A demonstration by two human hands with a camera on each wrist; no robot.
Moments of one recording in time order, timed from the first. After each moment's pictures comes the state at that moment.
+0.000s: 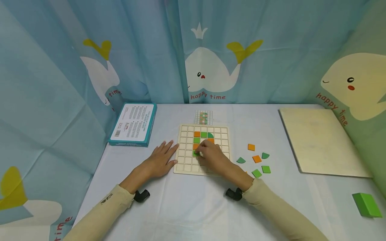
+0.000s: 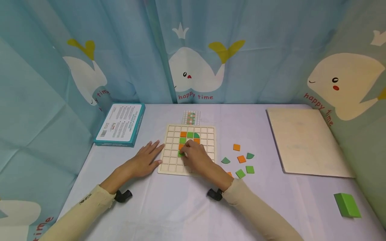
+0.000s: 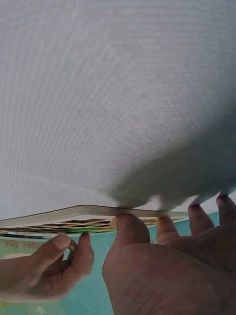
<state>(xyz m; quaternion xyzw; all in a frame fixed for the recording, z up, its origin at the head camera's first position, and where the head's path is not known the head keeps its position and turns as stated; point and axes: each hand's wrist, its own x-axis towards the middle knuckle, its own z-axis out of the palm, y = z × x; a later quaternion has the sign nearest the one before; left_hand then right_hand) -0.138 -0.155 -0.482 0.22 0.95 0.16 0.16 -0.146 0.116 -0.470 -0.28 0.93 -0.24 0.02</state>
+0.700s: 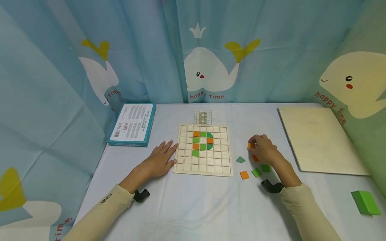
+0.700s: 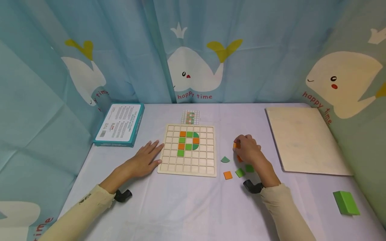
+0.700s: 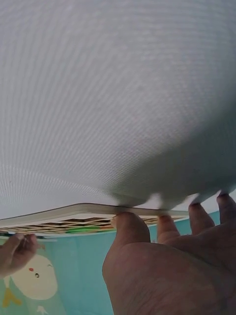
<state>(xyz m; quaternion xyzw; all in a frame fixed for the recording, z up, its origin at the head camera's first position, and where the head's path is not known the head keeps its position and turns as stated) -0.137 -0.154 -0.481 0.21 0.95 0.15 0.17 -0.161 0.275 -0.455 -0.03 0.96 -0.25 0.13</state>
